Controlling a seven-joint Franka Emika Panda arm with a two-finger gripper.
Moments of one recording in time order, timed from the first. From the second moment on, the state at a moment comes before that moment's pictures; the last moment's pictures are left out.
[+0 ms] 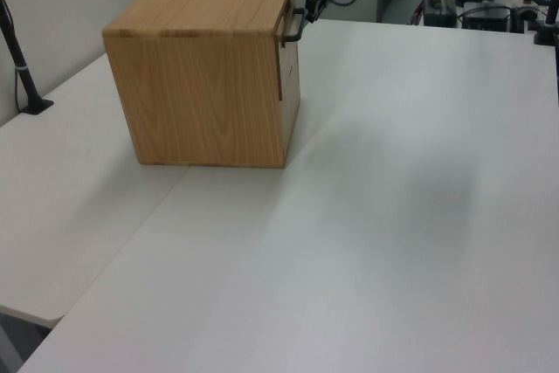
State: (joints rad) arm -0.02 0.39 -0.02 -1.39 -0.15 2.33 0.20
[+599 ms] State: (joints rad) arm -0.05 0.23 -0.02 -1.38 -0.15 1.86 0.16
